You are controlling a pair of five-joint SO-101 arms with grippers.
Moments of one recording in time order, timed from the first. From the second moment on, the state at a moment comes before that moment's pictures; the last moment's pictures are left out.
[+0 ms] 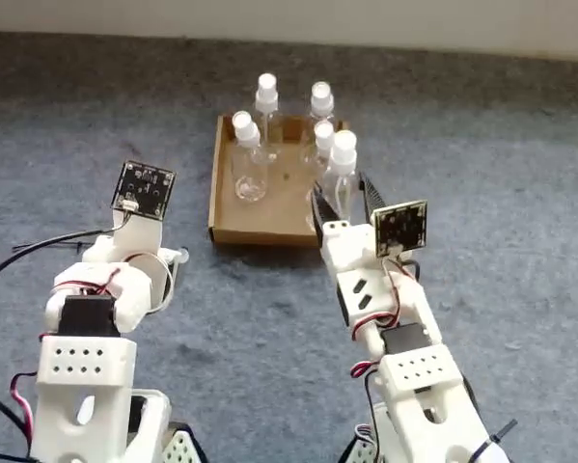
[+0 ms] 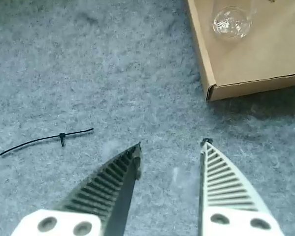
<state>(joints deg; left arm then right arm) -5.9 -59.0 58.4 60.0 -8.0 -17.5 -52.8 80.8 -15.1 1.2</state>
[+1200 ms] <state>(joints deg) -5.9 -59.0 60.1 57.4 -8.0 -17.5 -35.3 78.2 -25.5 1.0</state>
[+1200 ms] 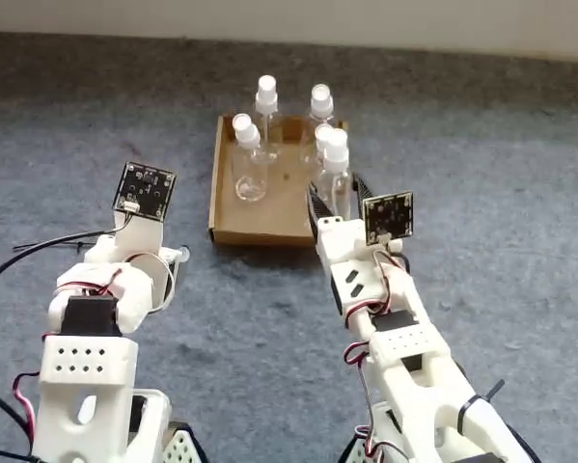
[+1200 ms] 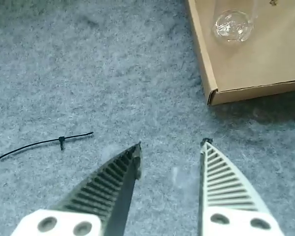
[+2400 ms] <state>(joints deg) -5.9 -59.0 60.1 57.4 -8.0 -17.7 -35.2 77.7 -26.0 1.0</state>
